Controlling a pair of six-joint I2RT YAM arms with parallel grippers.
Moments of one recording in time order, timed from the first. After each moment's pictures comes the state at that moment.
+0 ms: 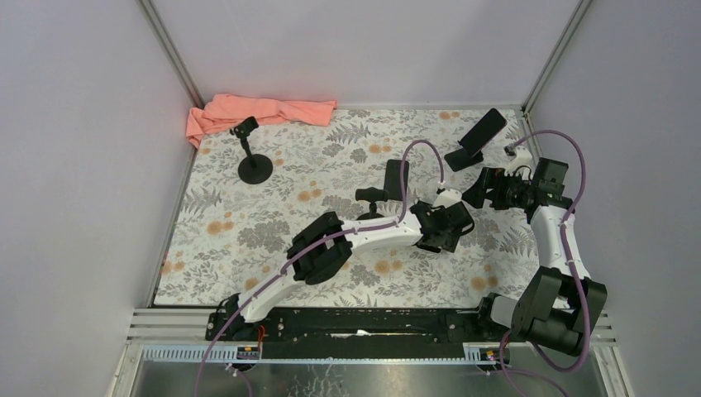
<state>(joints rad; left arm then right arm) -1.13 2.40 1.99 -0.64 -0.36 -0.68 -0.33 1.23 0.83 -0.46 -0.74 -0.14</state>
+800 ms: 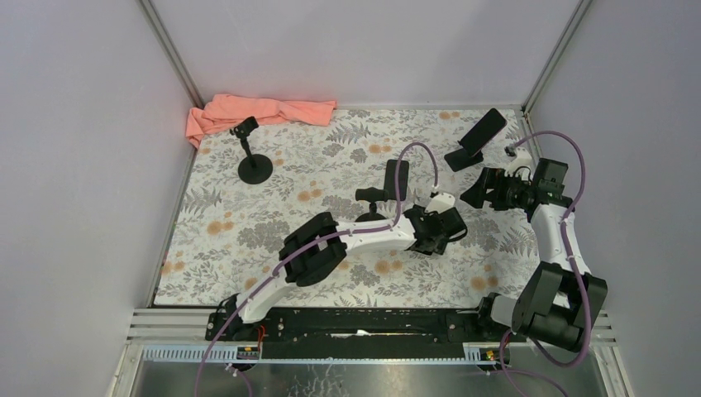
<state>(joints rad) -1.15 2.36 1.89 -0.60 -0.42 -0.67 -0.34 1.24 0.83 -0.46 -0.76 -0.13</state>
